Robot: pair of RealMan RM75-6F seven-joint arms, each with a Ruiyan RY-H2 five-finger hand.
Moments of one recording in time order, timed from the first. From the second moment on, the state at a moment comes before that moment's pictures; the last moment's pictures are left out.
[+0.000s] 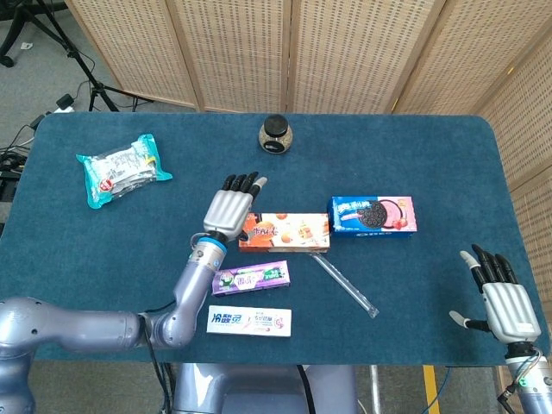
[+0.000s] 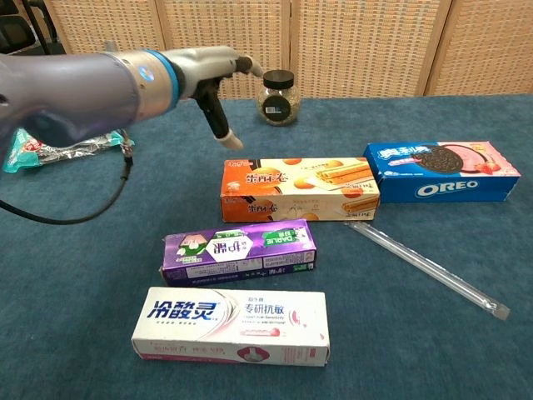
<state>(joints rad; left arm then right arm) -1.14 -1.61 -0.31 -1.60 0.47 1.13 0.70 0.13 -1.12 0.04 -1.58 -1.47 1.36 0.02</state>
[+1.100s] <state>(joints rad) -0.33 -1.26 0.19 -1.55 1.35 1.66 0.17 0.11 -1.14 0.06 -1.60 -1.46 1.41 -0.08</state>
